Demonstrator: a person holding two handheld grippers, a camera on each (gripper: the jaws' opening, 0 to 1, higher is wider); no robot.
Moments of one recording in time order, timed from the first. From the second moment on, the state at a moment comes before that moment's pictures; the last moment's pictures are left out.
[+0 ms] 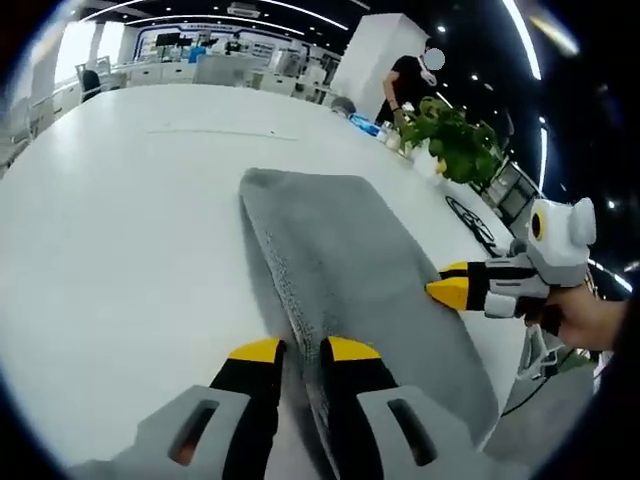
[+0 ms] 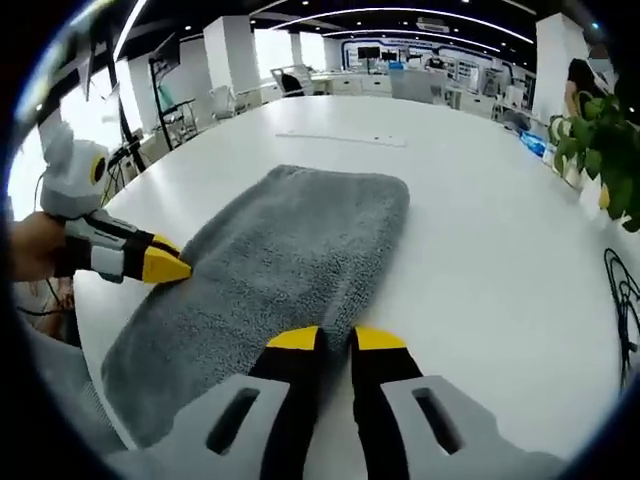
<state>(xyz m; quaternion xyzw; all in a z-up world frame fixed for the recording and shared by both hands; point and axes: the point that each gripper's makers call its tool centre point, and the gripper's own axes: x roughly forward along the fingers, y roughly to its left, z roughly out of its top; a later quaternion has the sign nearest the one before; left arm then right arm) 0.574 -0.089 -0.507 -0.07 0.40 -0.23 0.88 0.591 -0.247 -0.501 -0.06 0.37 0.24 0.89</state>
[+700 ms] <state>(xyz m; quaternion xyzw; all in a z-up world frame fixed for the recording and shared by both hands) 0.540 -0.122 -0.463 0.06 0.34 -0.36 0.87 0.557 -0.227 -0.468 -0.05 0.34 0.33 0.88</state>
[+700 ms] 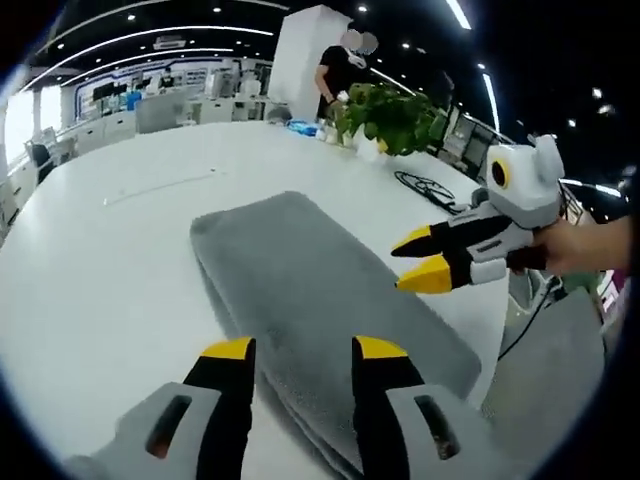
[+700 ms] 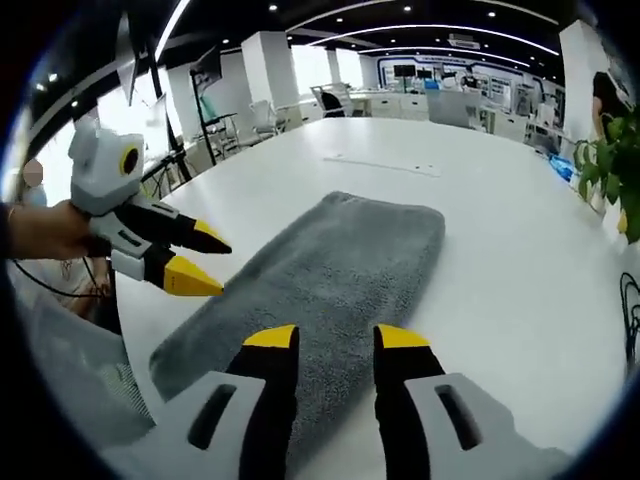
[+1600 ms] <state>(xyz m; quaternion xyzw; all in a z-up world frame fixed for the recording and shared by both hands) 0.463 -0.165 -0.476 0.20 0.32 -0.51 0.78 0.484 -0.205 -0.471 -0.08 0.35 0.43 0.83</state>
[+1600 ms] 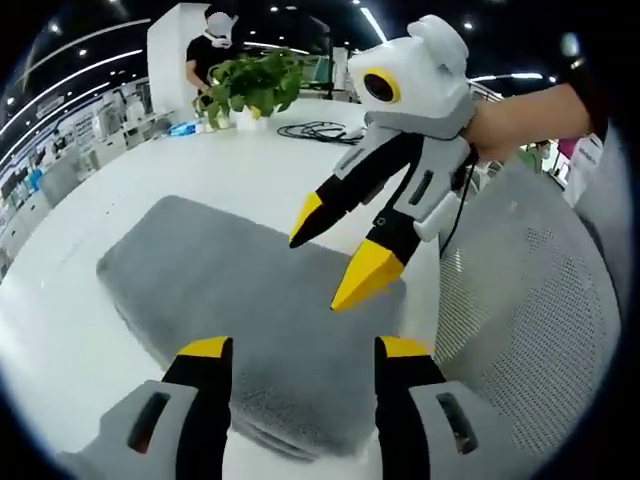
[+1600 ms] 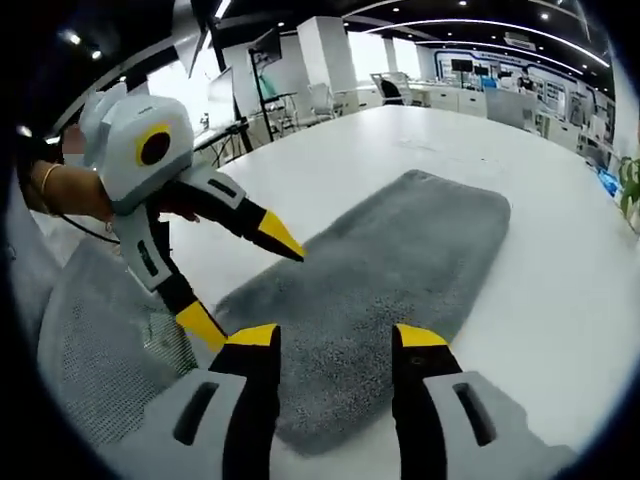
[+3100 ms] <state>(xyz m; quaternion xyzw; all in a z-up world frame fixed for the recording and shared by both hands) 0.441 -0.170 -0.515 0.31 0.32 -0.51 0.74 0.425 -0.207 -0.517 -0.24 0.35 0.49 0.76</state>
